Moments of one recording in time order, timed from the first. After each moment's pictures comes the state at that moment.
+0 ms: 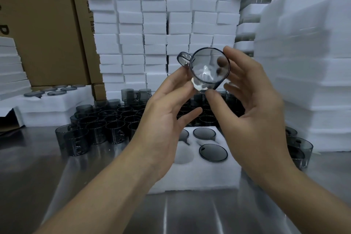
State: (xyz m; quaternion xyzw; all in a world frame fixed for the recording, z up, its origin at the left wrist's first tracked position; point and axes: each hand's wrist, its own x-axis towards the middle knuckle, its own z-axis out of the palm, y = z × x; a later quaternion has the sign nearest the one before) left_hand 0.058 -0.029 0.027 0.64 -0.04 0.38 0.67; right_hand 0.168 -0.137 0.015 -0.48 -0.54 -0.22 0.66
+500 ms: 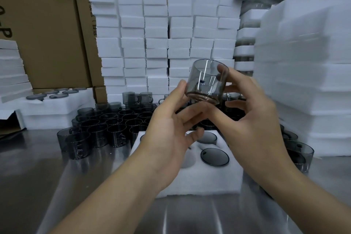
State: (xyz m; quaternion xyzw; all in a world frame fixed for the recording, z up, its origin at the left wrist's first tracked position) left_hand 0.060 -0.033 0.024 0.57 0.04 0.30 0.76; right_hand 0.174 -0.137 0.016 -0.55 -0.51 -0.17 0.63
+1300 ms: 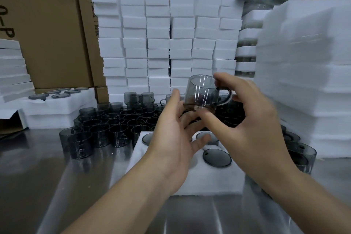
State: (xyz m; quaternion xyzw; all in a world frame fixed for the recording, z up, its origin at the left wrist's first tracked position) left_hand 0.067 -0.038 0.017 0.50 0.08 0.31 0.80; right_hand 0.175 -0.138 0.013 -0.59 -0.52 -0.26 0.56
